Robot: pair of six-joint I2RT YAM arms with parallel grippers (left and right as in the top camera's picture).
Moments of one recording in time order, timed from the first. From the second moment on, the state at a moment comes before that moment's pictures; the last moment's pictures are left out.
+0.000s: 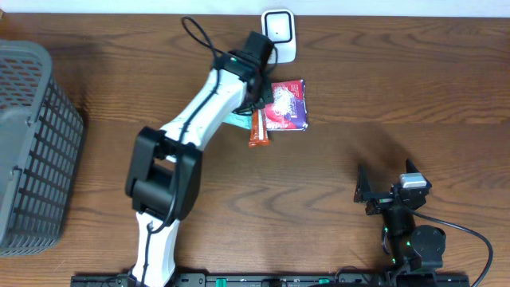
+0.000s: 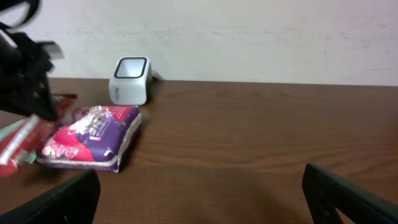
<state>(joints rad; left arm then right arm) -0.47 2.16 1.77 -0.84 0.04 -0.62 0.05 0.01 0.01 -0.07 -0.06 0.02</state>
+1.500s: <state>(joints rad) -0.42 2.16 1.77 -0.76 0.03 -0.56 0.05 0.01 0.01 -0.07 -0.06 0.02</state>
